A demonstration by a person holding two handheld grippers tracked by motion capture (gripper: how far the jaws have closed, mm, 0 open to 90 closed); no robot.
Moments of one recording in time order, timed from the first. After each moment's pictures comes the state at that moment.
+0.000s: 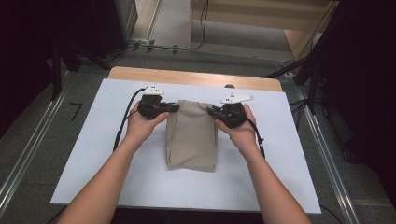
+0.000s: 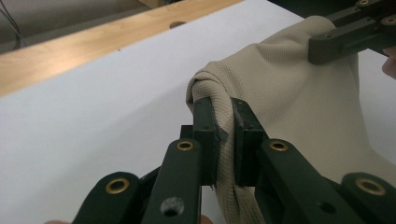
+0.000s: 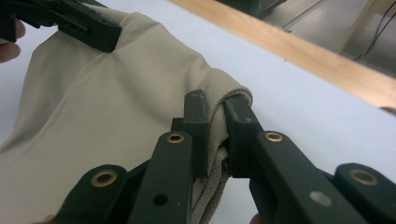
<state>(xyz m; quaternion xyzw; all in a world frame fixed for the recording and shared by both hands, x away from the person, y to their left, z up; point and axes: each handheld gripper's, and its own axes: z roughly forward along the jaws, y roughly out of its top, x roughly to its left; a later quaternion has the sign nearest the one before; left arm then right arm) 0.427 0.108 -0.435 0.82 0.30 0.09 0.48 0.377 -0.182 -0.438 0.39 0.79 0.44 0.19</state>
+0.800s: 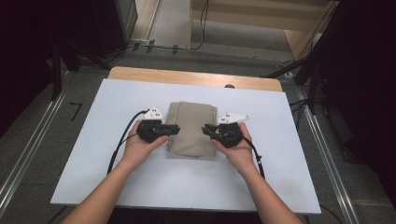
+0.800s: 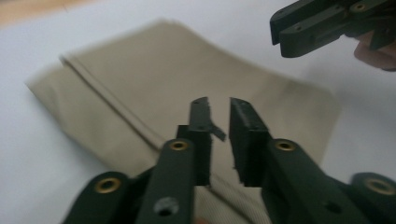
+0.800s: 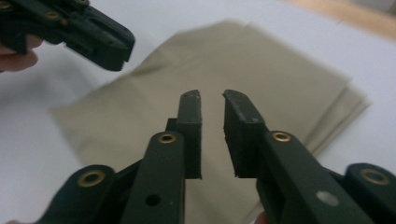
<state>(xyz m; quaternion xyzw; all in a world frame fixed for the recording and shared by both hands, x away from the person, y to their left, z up) 0.359 0.115 -0.483 0.84 0.28 0.04 0.46 0.324 -0.165 -0.476 0.38 0.80 0.43 0.15</state>
